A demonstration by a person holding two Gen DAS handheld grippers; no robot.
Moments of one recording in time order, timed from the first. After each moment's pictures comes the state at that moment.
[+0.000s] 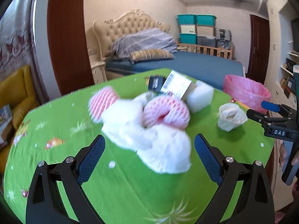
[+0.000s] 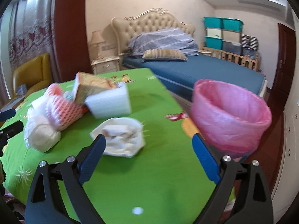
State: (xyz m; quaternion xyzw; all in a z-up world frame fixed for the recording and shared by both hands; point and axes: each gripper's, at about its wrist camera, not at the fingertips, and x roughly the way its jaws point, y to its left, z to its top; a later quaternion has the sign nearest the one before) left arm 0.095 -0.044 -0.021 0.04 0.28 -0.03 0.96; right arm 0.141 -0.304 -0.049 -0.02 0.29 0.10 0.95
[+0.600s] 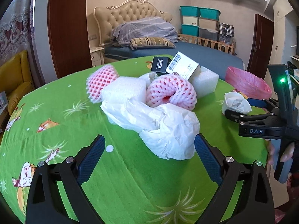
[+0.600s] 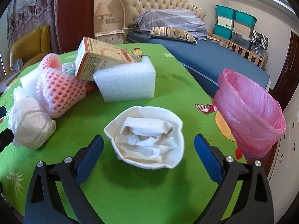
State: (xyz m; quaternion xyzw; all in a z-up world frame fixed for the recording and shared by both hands) left arm 0.105 -0.040 -0.037 0.01 0.33 -0.04 0.94; right arm 0.182 -0.248 -0.069 -0.07 0.37 0.09 0.92
